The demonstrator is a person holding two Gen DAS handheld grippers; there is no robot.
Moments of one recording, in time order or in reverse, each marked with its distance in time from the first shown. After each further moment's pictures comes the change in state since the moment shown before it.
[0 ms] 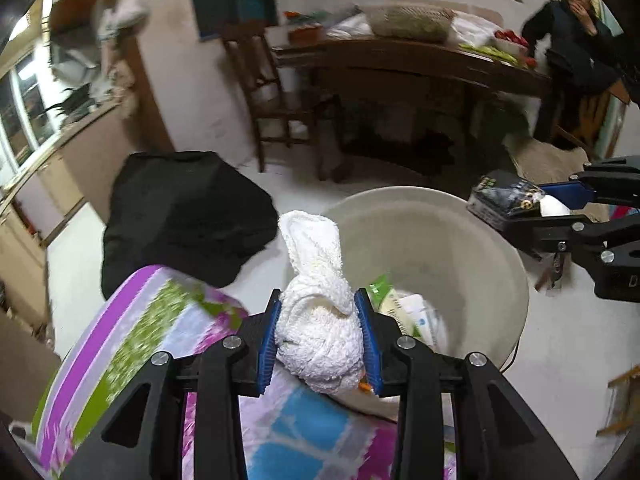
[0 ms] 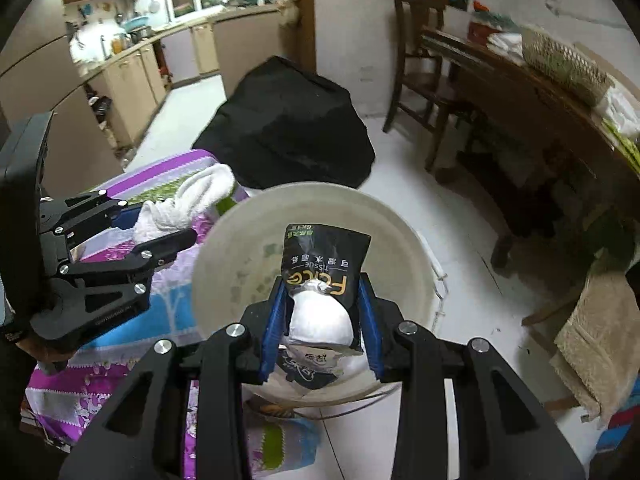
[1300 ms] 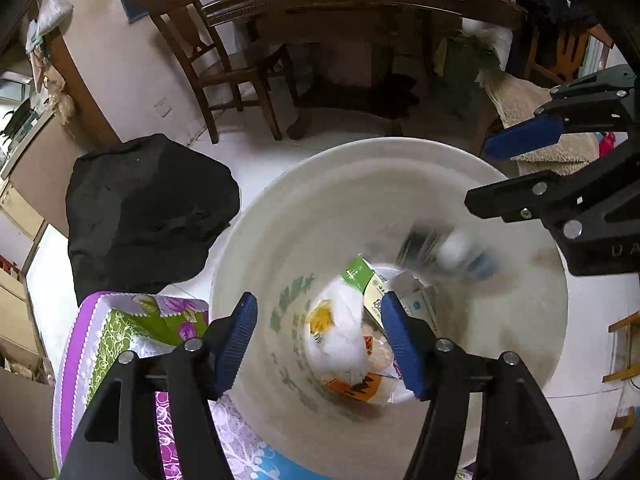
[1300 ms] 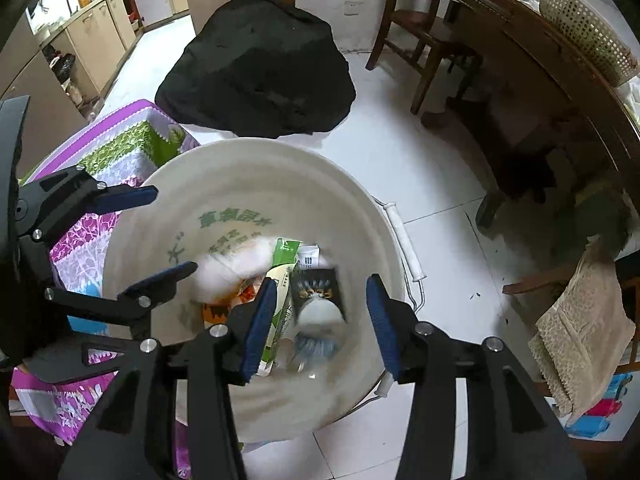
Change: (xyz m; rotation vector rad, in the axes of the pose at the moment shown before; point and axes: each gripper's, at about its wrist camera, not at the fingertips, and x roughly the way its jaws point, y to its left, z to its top) left arm 0.112 -0.013 0.017 0.143 0.169 -0.086; right arm 0.072 -0.034 0.024 -0.016 0.249 -0.076
